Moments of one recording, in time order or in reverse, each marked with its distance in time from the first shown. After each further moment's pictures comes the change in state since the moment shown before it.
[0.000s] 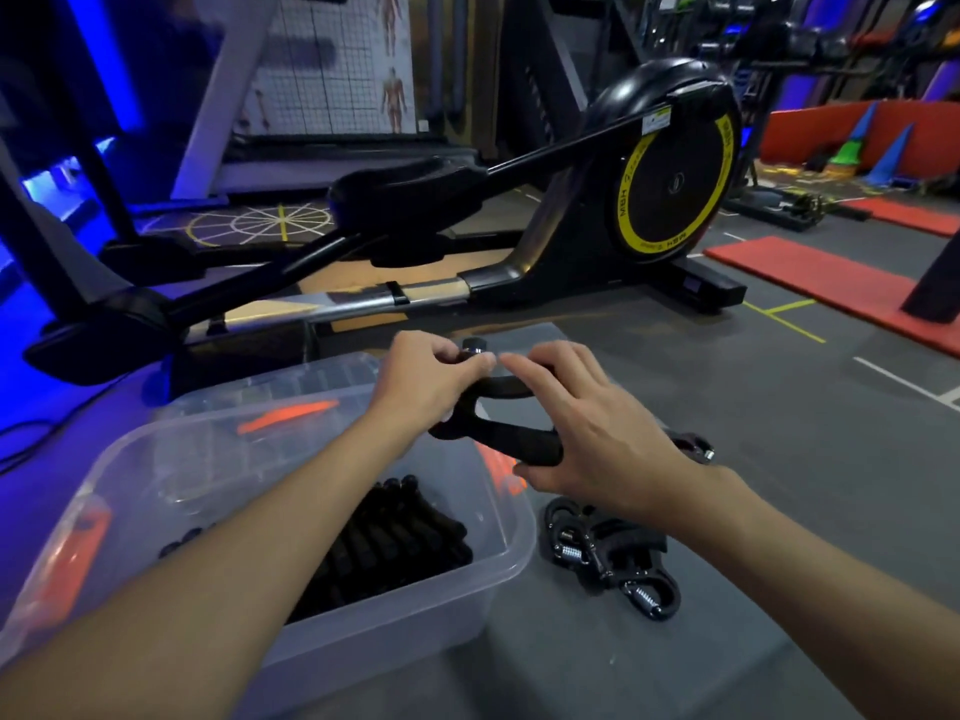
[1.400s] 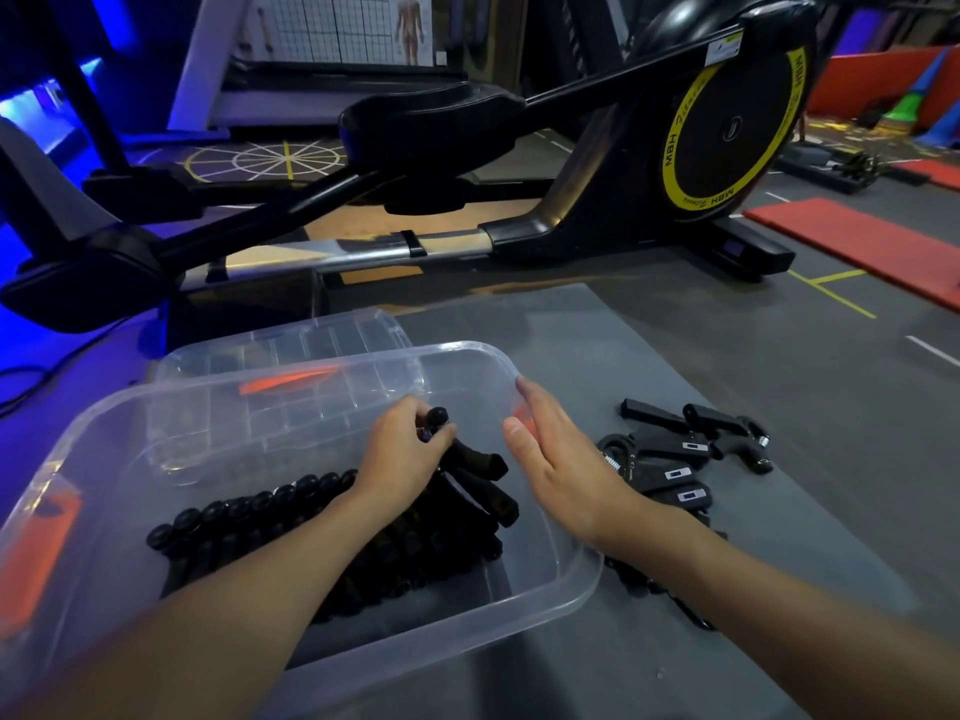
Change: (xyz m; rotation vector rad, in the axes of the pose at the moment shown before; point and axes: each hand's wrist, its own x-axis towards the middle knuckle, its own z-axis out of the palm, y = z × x) left_hand 0.006 -0.167 0.038 0.064 0.004 -0.177; right_hand 0.019 -0.016 0.108 0.659 -0.234 0.566
